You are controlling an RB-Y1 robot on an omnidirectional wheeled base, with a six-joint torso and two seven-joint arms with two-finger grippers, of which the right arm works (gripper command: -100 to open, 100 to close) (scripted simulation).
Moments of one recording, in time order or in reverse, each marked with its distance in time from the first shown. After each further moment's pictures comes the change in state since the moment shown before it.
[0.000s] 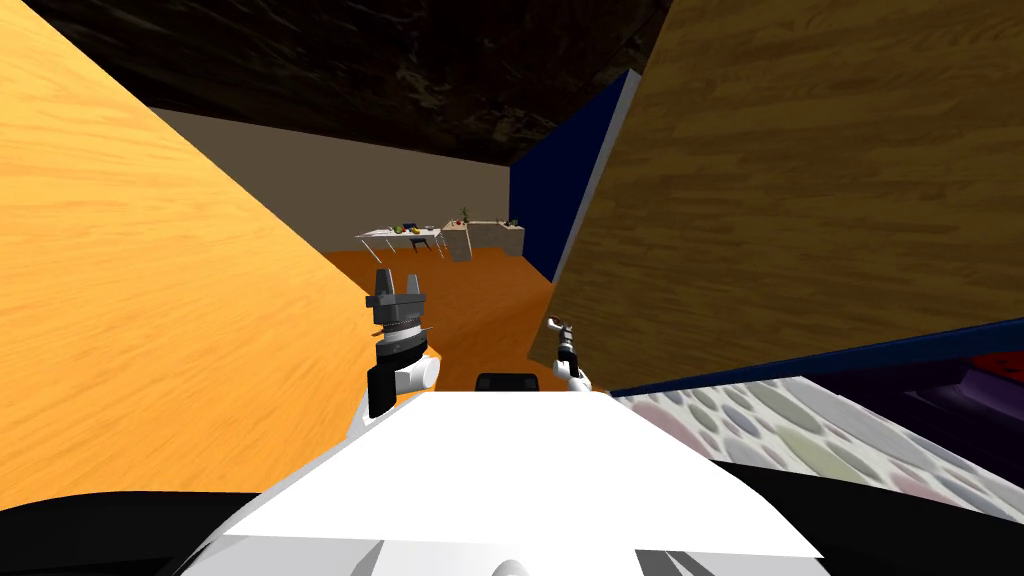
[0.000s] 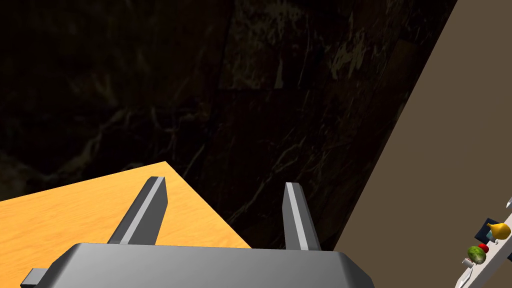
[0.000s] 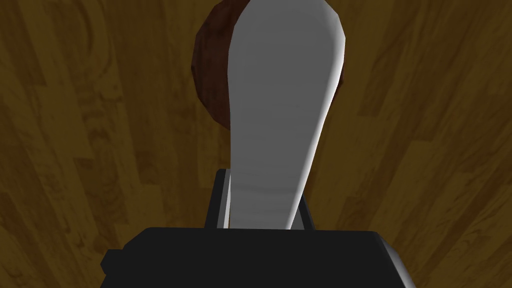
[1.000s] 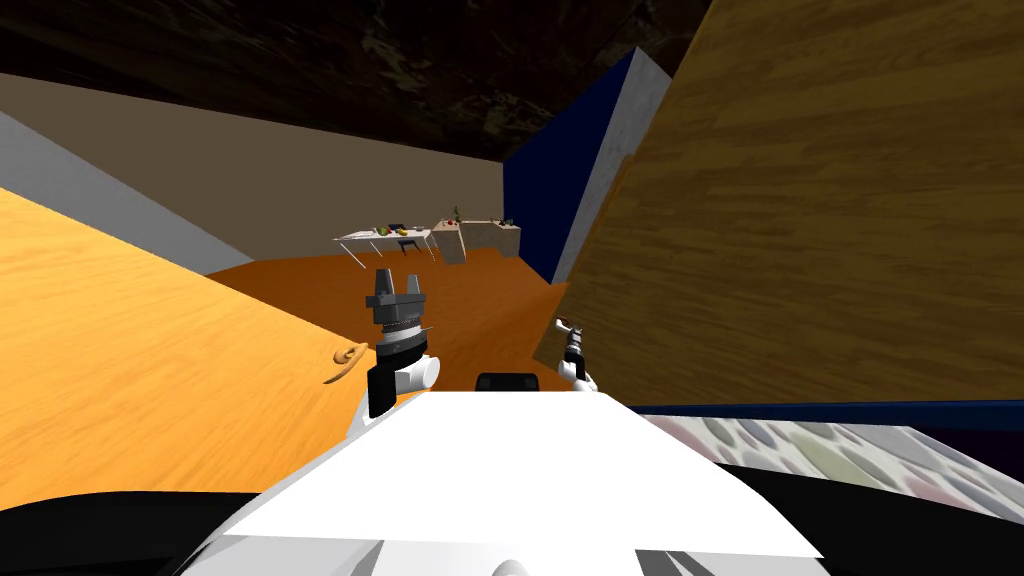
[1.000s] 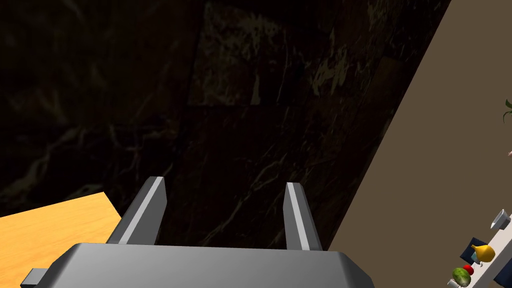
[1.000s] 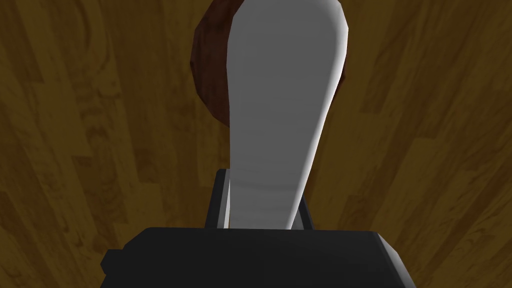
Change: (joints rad) arm 0.028 -0.009 -0.085 -0.047 -0.049 0.018 0.029
